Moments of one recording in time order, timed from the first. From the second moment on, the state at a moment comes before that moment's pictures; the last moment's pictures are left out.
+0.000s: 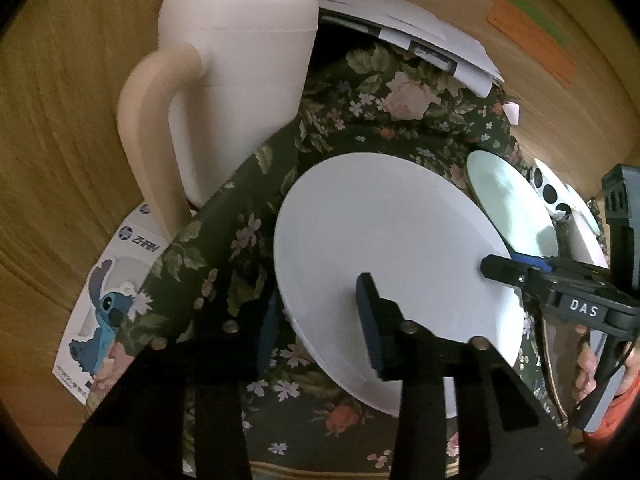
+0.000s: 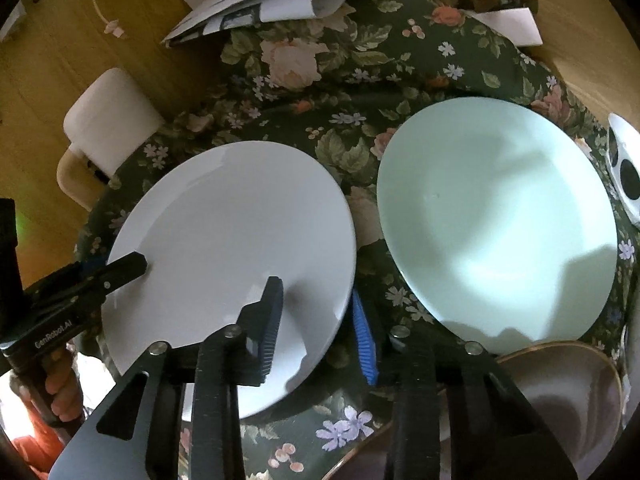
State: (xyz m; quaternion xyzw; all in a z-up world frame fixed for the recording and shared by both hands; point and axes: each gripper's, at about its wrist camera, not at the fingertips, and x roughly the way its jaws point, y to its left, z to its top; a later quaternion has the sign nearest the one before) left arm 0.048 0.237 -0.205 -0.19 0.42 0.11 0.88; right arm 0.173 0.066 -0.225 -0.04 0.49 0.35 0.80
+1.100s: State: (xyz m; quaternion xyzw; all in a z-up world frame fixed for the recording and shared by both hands) left arm 0.040 0.214 -0.177 -0.17 0.39 0.10 0.90; right arm 0.146 0.037 -0.186 -0.02 0.42 0.34 0.84
